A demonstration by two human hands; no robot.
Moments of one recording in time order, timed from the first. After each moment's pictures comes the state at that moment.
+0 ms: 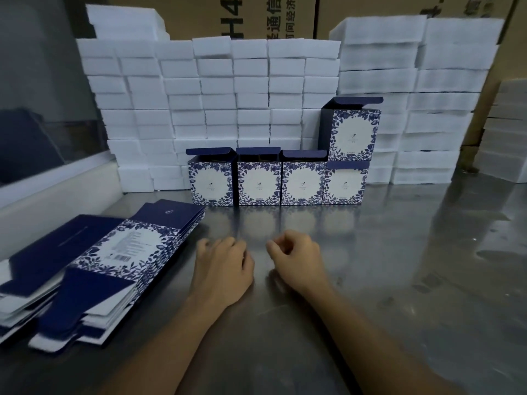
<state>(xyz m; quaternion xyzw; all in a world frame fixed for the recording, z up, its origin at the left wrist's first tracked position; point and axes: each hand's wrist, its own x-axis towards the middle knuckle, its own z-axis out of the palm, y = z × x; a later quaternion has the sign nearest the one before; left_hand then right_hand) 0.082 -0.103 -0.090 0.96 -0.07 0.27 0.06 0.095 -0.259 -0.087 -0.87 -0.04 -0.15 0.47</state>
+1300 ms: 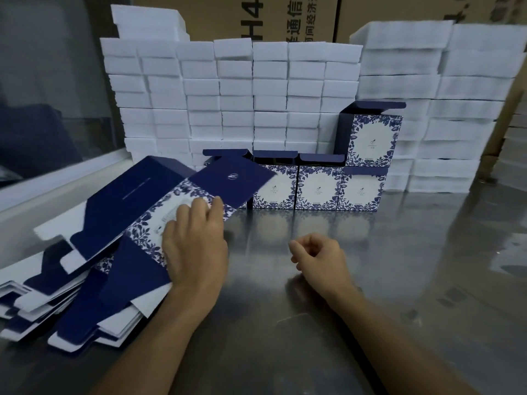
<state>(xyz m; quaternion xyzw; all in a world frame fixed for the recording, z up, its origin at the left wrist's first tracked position) 0.052 -0.075 -0.035 0.89 0.05 0.44 0.04 0.094 -0.261 -0.079 -0.81 -0.03 -0.16 0.56</state>
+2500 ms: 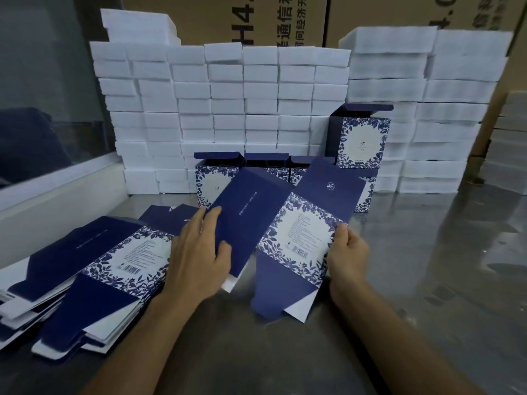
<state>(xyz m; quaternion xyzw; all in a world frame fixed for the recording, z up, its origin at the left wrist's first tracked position) 0.077 -0.061 -0.065 0.92 -0.04 0.30 0.25 0.114 -0.288 -0.080 -0.64 0.11 -0.28 0.70</state>
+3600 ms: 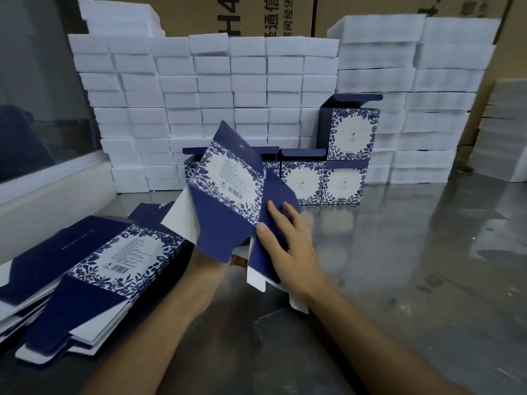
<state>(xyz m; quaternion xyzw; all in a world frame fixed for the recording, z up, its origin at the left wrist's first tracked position) 0.063 -0.093 -0.069 0.74 0.04 0.12 0.66 0.082 -0.250 -0.075 -0.83 -0.13 -0.17 0.52</state>
